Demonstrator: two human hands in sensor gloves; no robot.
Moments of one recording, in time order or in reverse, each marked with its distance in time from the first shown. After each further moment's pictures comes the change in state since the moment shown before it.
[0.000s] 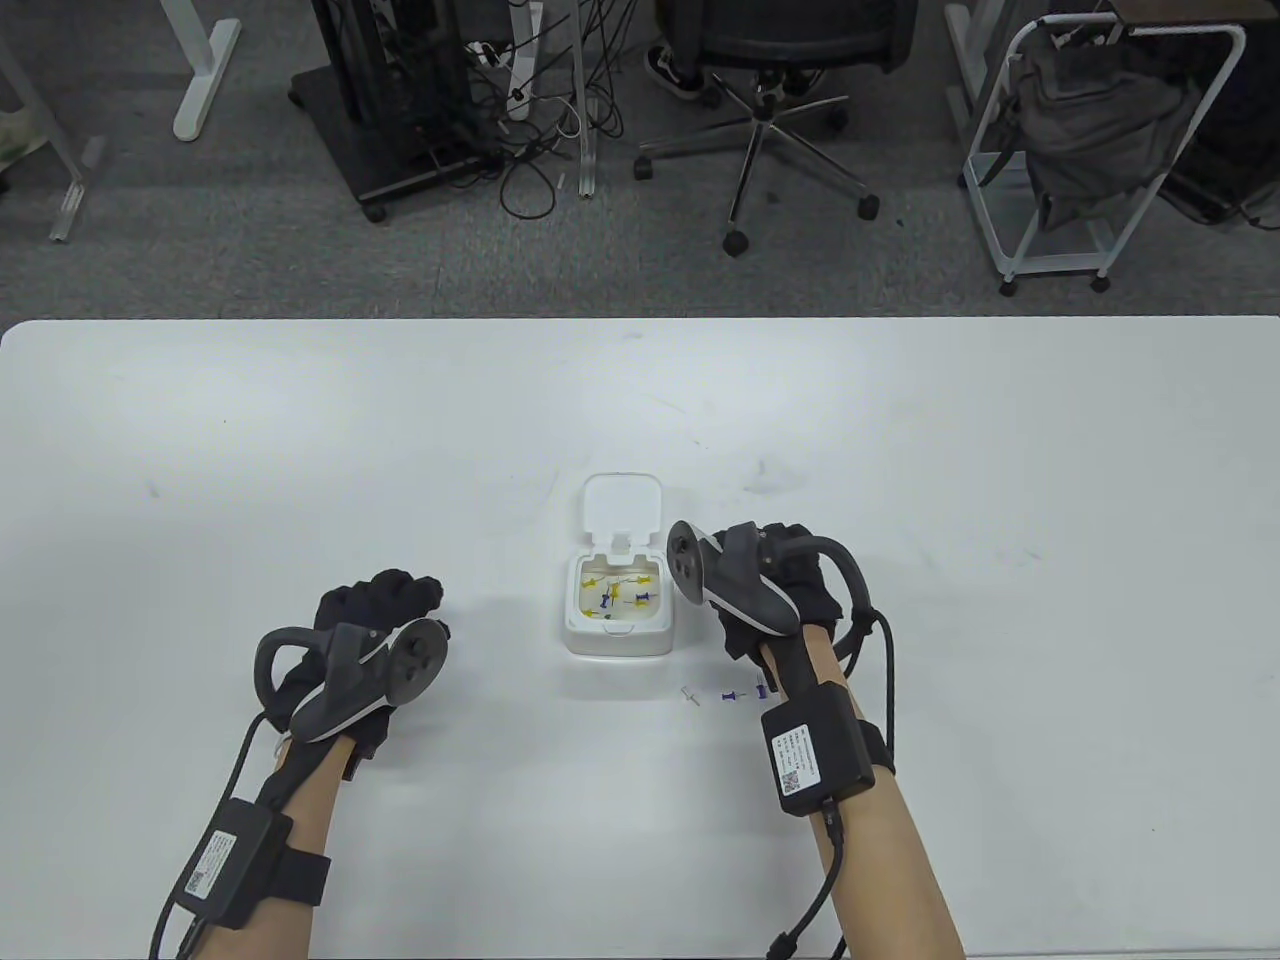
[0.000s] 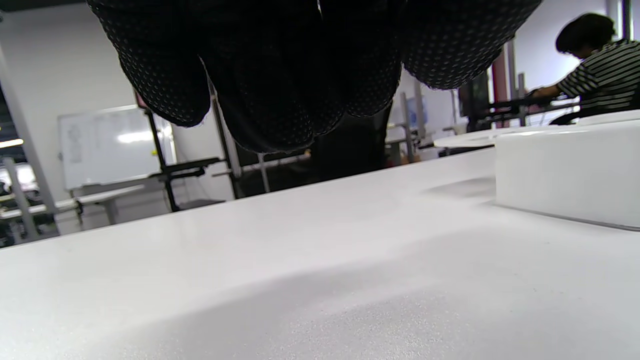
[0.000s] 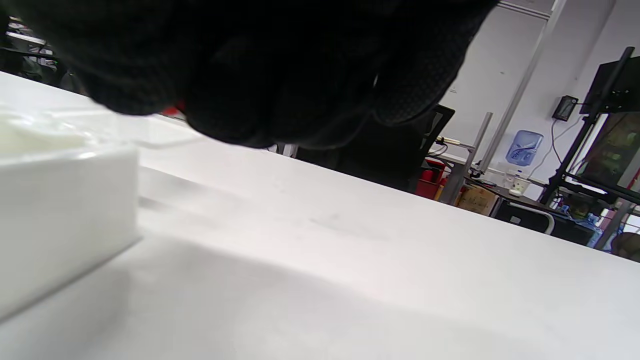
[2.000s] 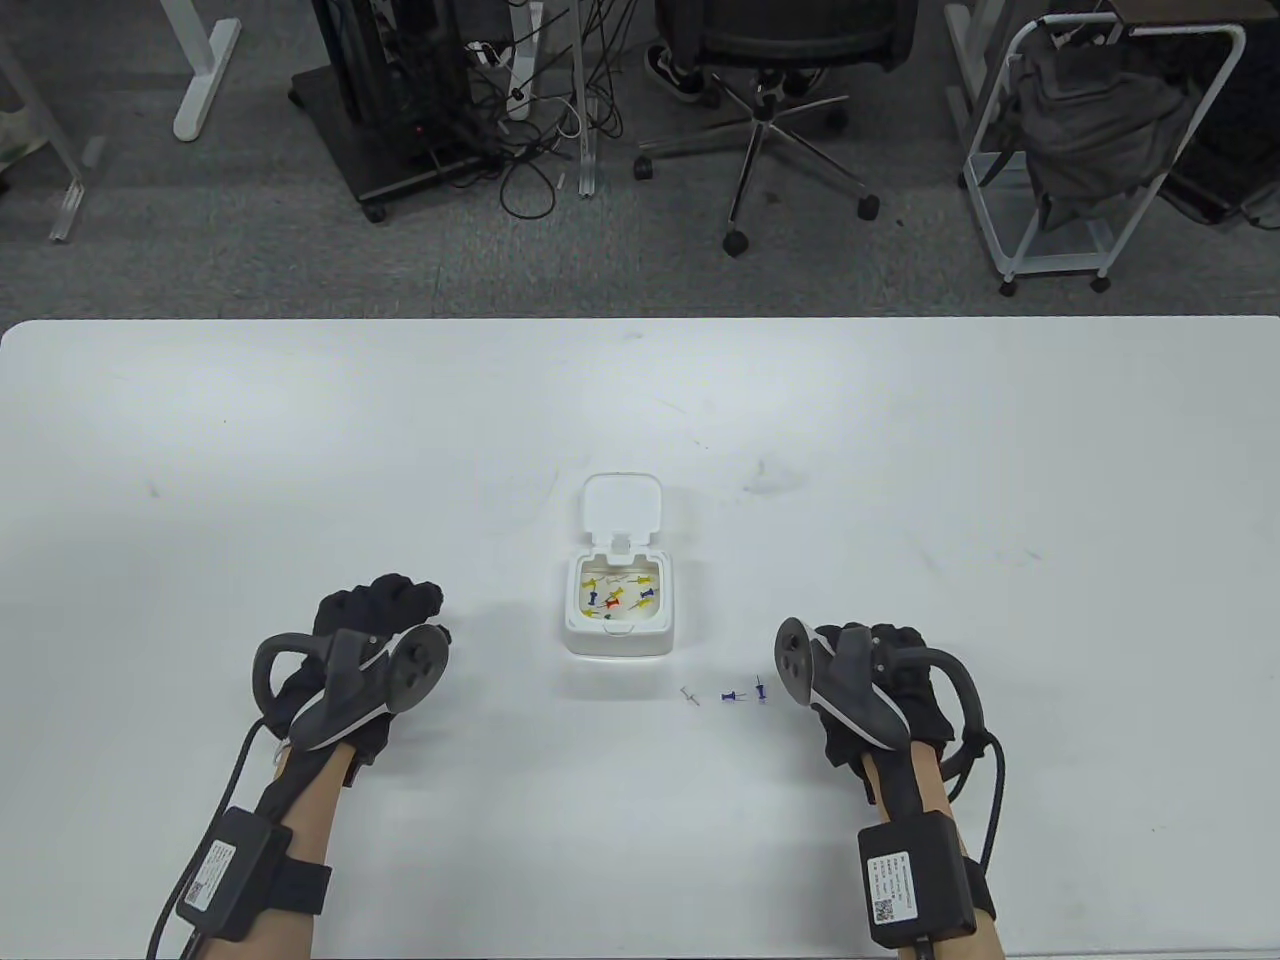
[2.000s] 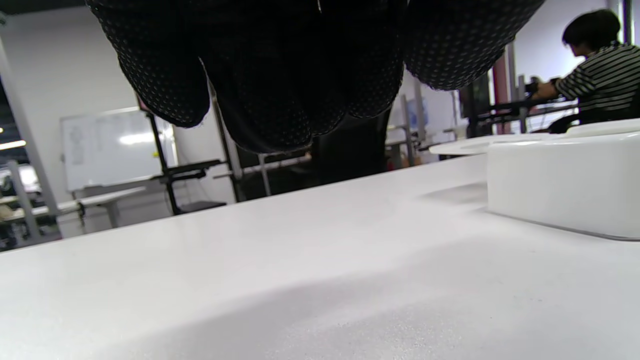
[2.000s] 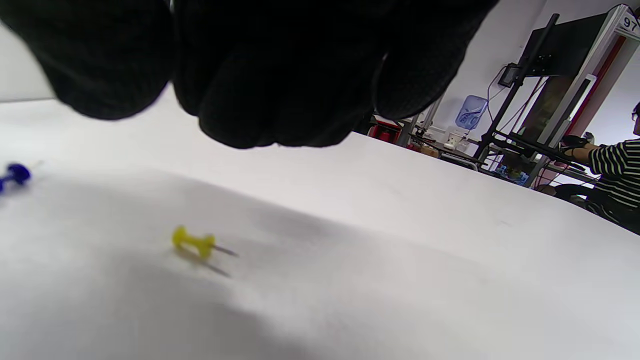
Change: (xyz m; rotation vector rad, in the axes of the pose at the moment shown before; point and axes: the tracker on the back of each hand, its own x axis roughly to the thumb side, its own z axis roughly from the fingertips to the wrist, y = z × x) left_hand 0.002 0.006 0.005 0.004 0.004 0.002; right_hand -0.080 0.051 0.094 0.124 0.139 0.034
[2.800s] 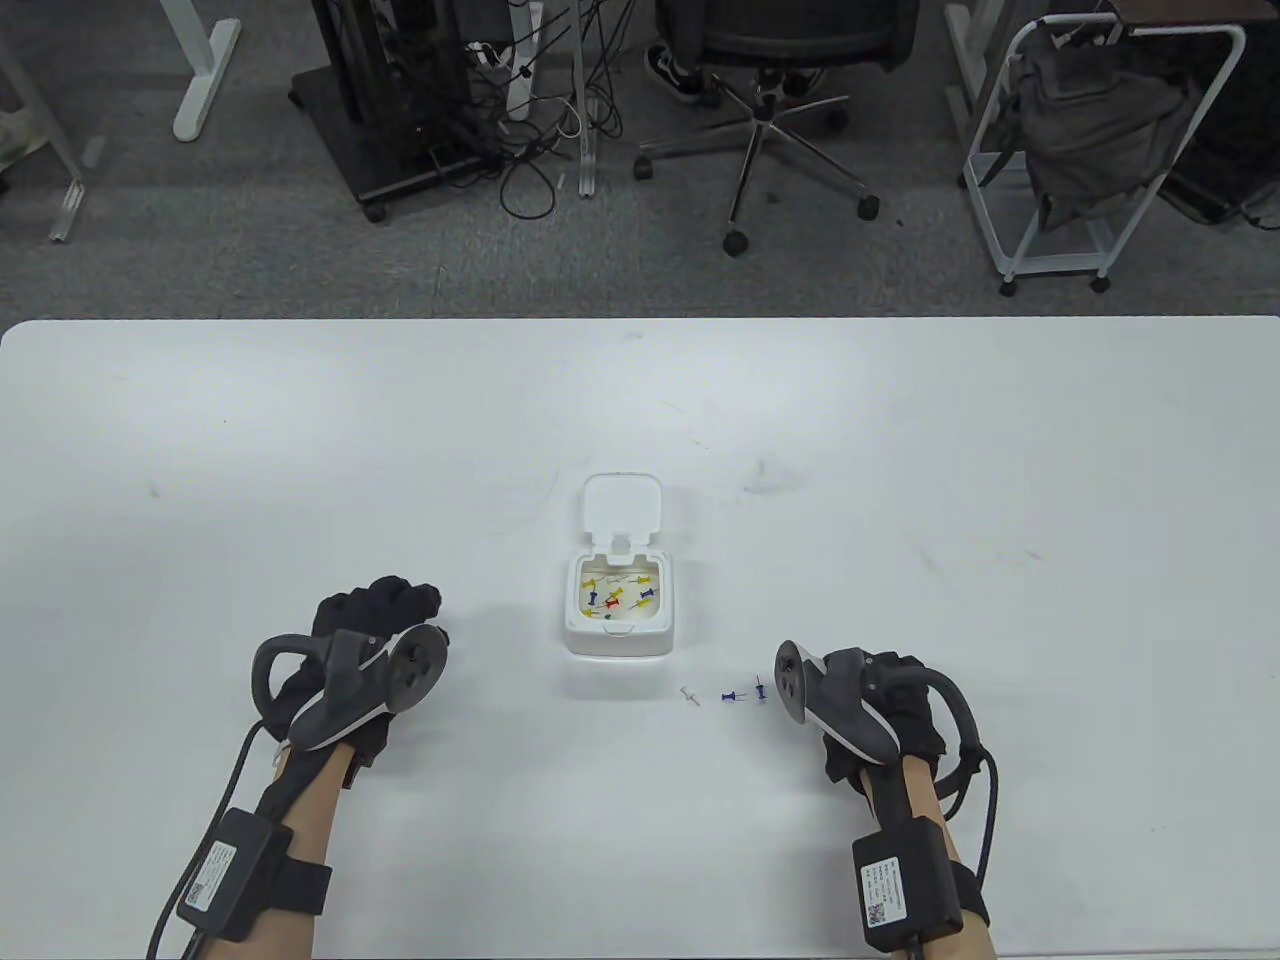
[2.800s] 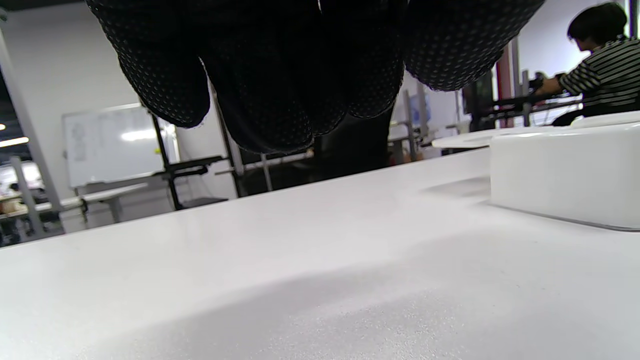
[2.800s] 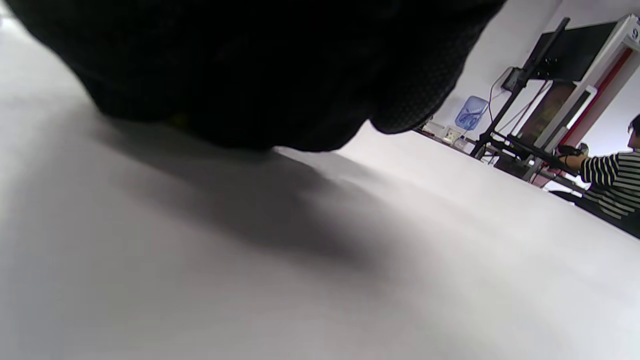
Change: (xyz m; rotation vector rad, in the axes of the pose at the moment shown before) left_hand 0.000 -0.001 0.001 -0.012 0.005 -0.003; right_hand 0.013 0.035 -0.003 0.016 -0.016 0.111
